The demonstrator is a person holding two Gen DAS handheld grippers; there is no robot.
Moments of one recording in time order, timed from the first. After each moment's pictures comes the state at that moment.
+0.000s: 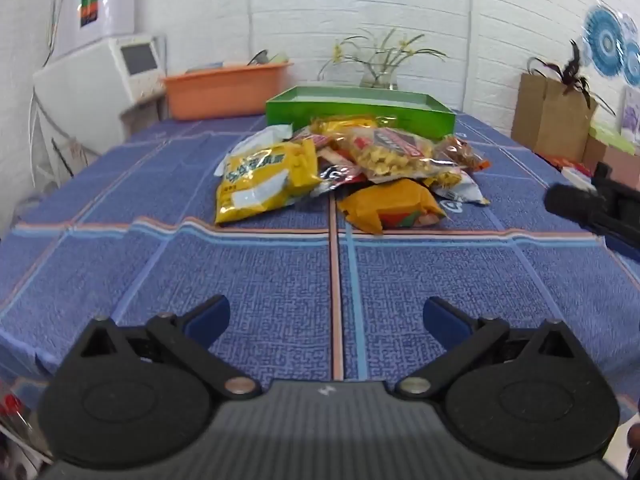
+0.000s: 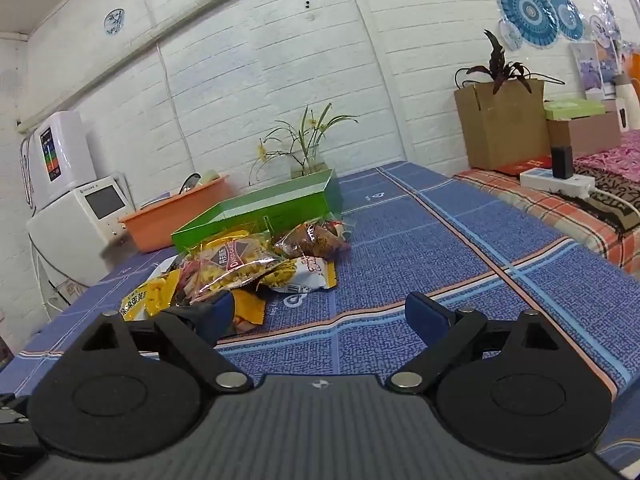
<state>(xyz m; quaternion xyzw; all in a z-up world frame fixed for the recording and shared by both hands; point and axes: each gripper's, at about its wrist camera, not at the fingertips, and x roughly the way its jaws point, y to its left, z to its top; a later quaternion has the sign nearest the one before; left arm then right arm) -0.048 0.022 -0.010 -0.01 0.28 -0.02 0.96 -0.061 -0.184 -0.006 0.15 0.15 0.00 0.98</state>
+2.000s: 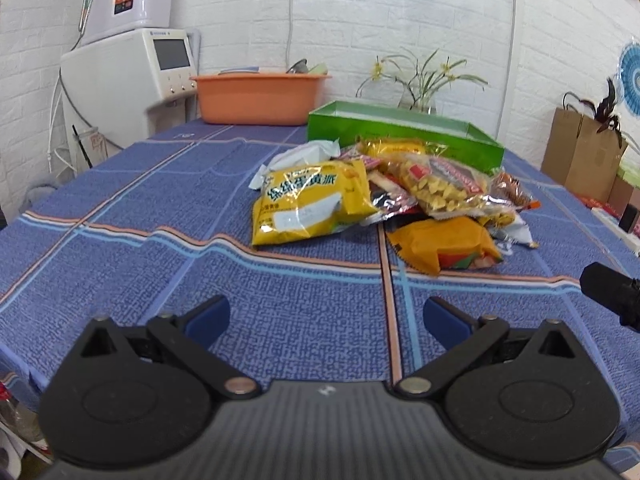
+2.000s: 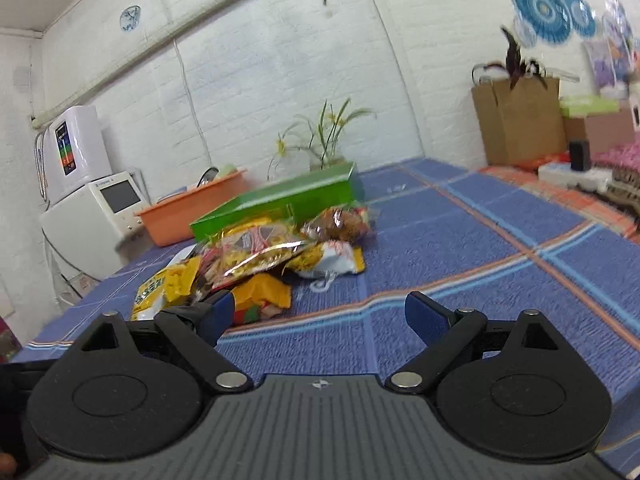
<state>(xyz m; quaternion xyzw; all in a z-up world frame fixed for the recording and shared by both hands) -0.021 0.045 -0.014 -0.03 0.26 0.01 0.96 -0.052 -0.169 -0.022 0.15 0.17 0.04 0.97</state>
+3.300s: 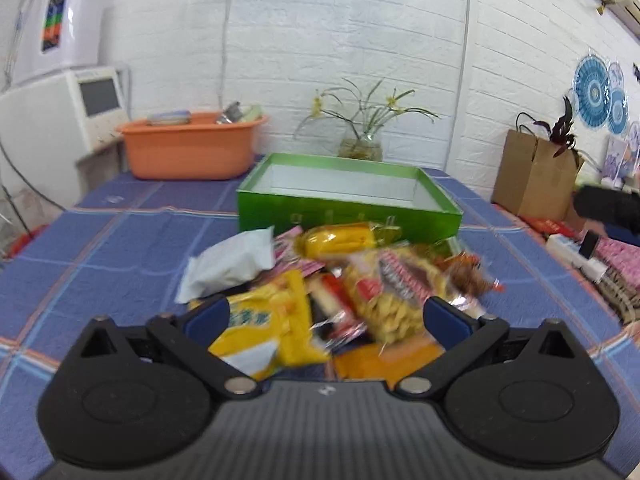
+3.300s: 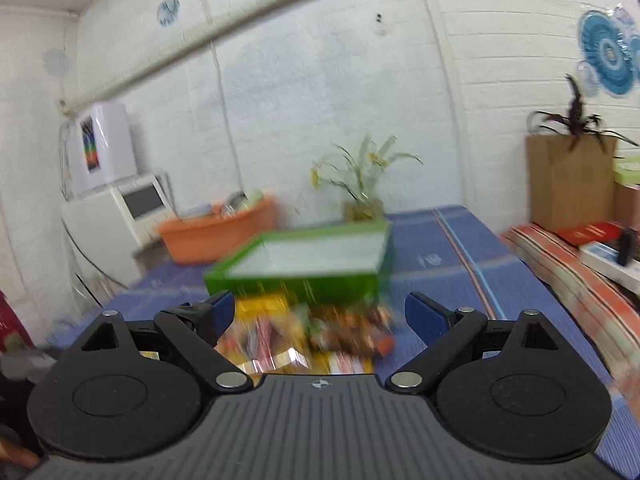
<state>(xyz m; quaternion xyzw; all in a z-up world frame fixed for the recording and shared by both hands) 0.071 0.036 0.050 -0.04 0.24 -0.09 0.96 0.042 -0.213 0.078 0.11 0.14 0.12 0.98</state>
